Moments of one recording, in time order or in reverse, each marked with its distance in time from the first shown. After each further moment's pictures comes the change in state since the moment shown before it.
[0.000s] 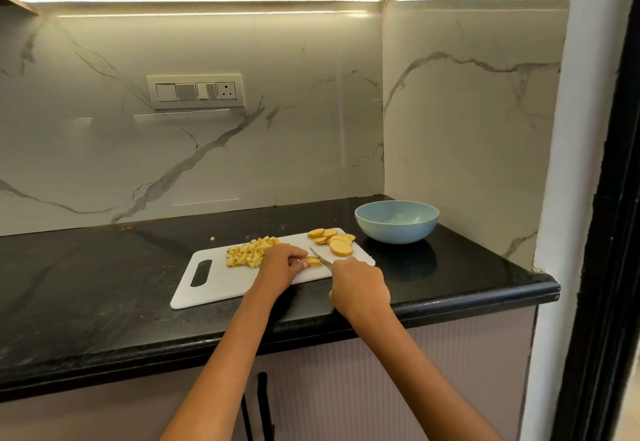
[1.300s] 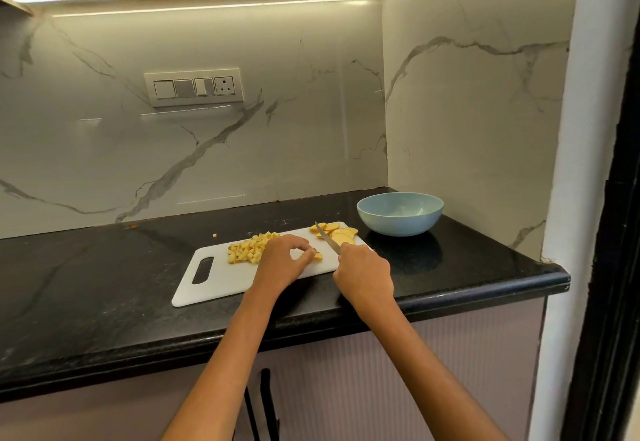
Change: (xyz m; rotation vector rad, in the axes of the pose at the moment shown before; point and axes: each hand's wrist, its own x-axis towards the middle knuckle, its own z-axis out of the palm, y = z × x) left_hand -0.006 0.009 -0.001 -0.007 0.124 0.054; right_hand 0.023 0.012 0.018 0.133 0.153 0.096
